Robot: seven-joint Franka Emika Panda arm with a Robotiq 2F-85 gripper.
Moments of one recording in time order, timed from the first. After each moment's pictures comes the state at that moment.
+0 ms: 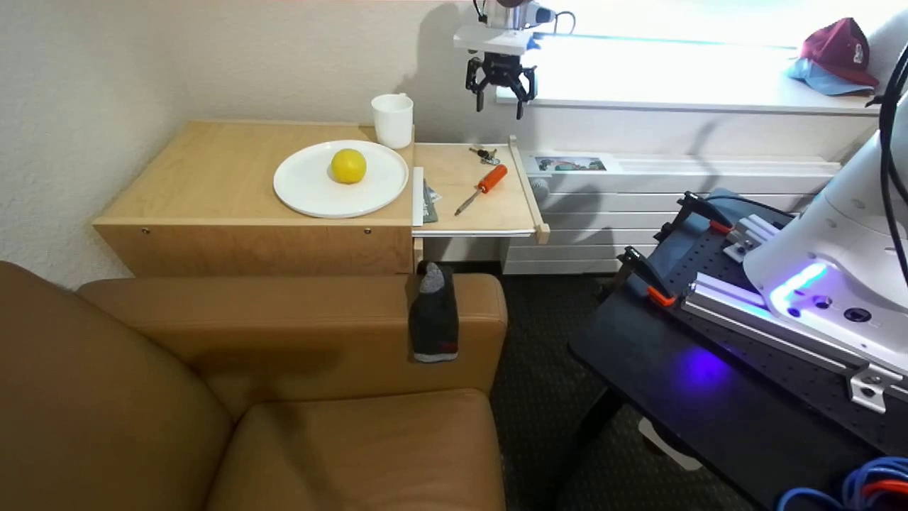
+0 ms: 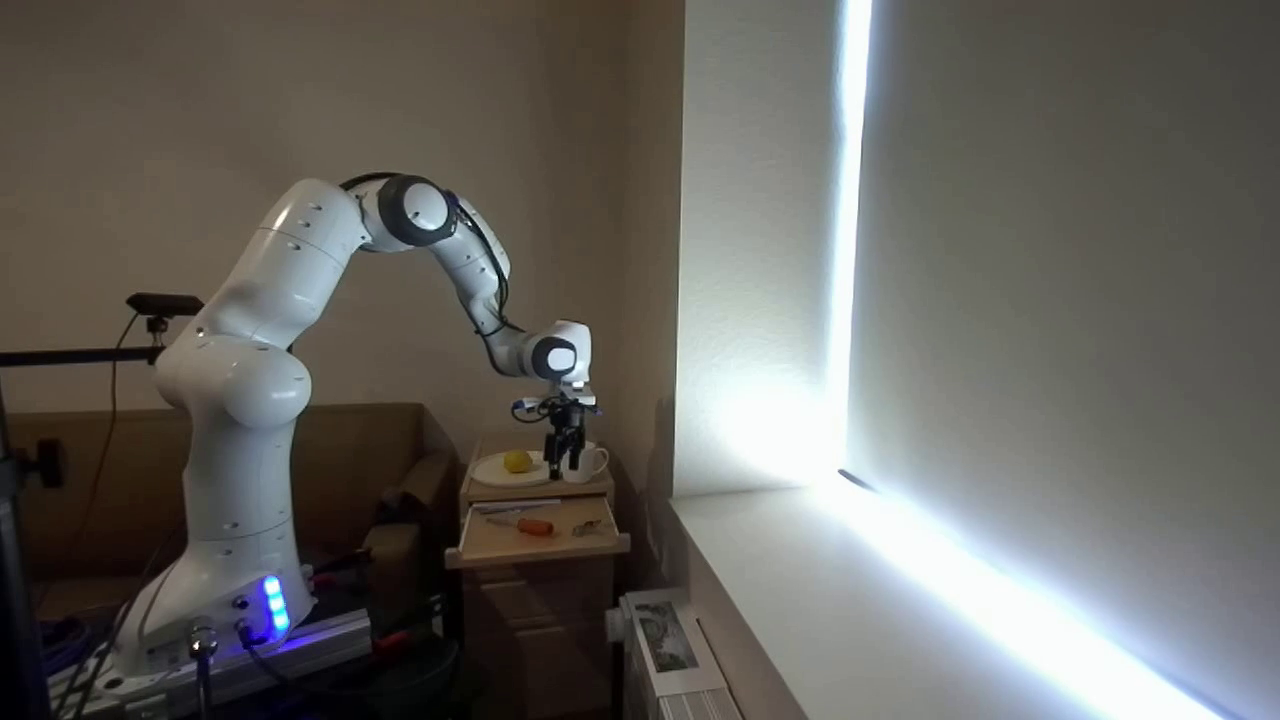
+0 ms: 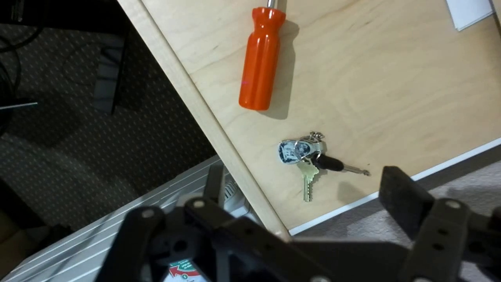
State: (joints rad) arm 0.10 0.52 -0.07 -1.96 0.03 2.41 1.21
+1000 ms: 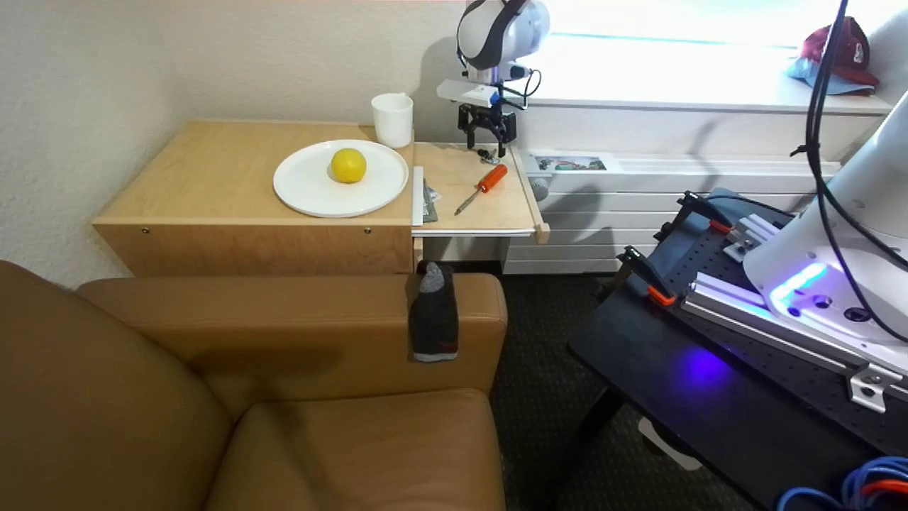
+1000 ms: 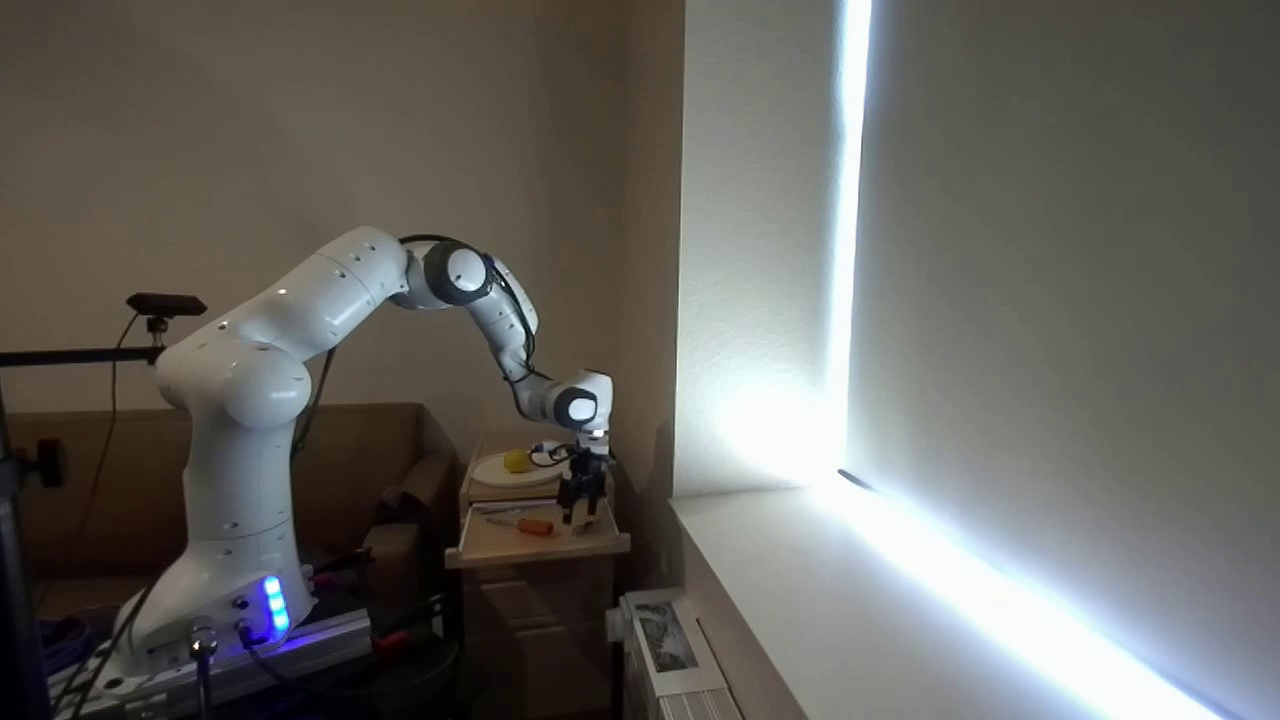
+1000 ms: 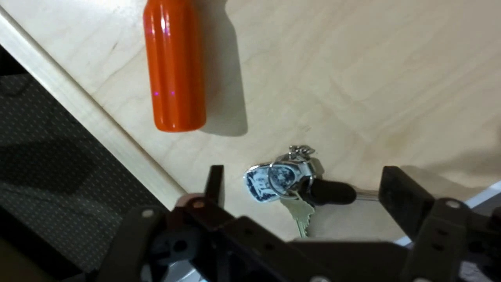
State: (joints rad) arm 0.09 0.88 -0.10 -1.67 0.11 2.40 1.34
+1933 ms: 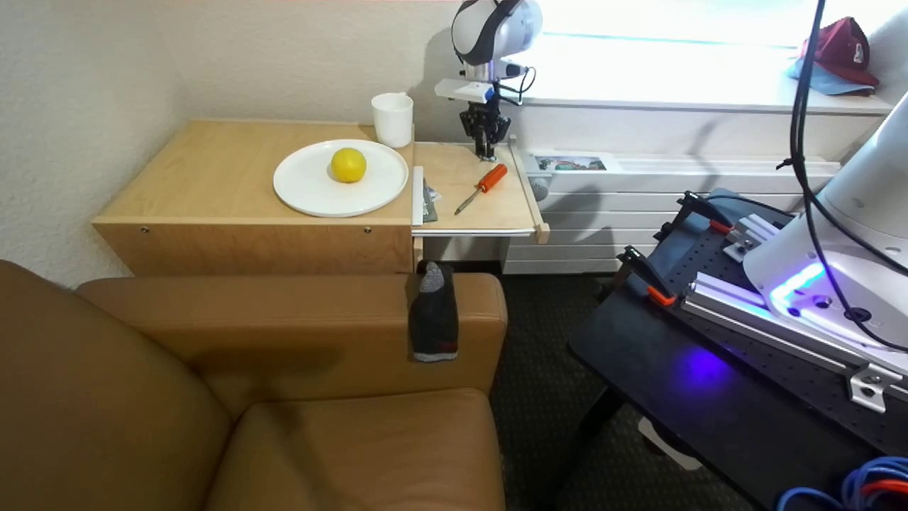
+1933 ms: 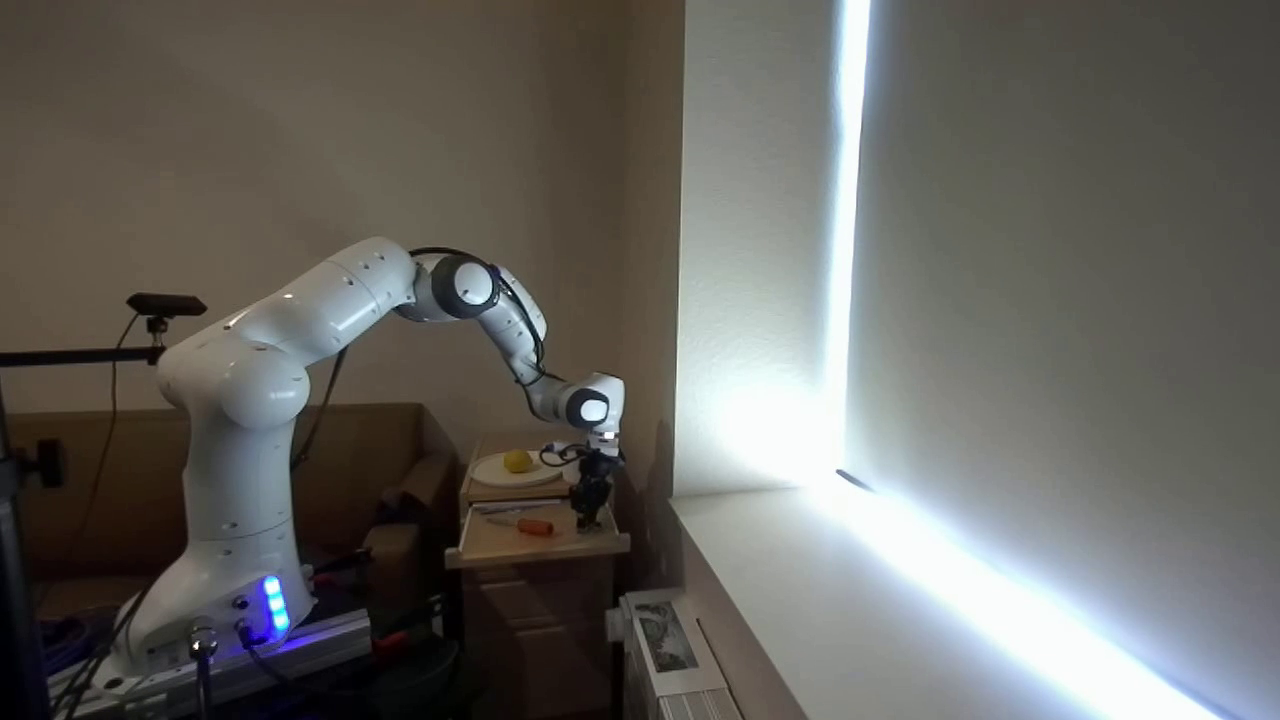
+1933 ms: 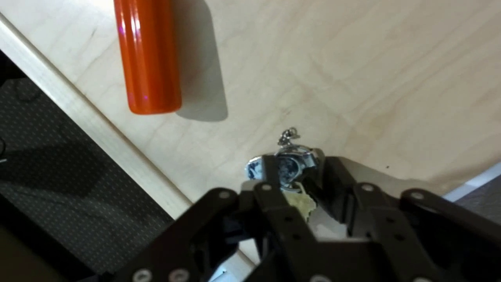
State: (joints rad) arm 0.07 0.95 -0.11 -1.53 0.13 2.29 1.35
